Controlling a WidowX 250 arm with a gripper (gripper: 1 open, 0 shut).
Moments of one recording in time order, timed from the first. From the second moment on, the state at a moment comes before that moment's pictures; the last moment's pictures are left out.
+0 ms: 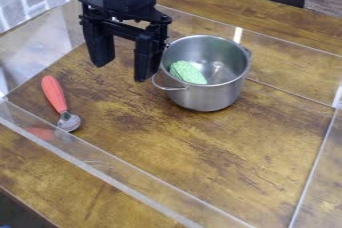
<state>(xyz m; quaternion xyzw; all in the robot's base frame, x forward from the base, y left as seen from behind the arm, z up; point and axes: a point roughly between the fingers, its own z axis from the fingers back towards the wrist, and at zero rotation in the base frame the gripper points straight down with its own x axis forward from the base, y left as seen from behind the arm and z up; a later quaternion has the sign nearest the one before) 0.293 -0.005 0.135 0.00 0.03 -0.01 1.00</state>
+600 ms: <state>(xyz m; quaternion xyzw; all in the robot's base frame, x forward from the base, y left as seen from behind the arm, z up) 0.309 -0.016 0.111 -0.01 0.06 0.04 1.00</state>
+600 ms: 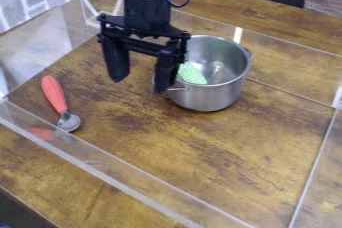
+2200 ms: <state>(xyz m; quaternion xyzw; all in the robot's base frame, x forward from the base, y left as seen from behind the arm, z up) 0.374 -0.045 0.113 -0.02 0.00 0.08 1.00</state>
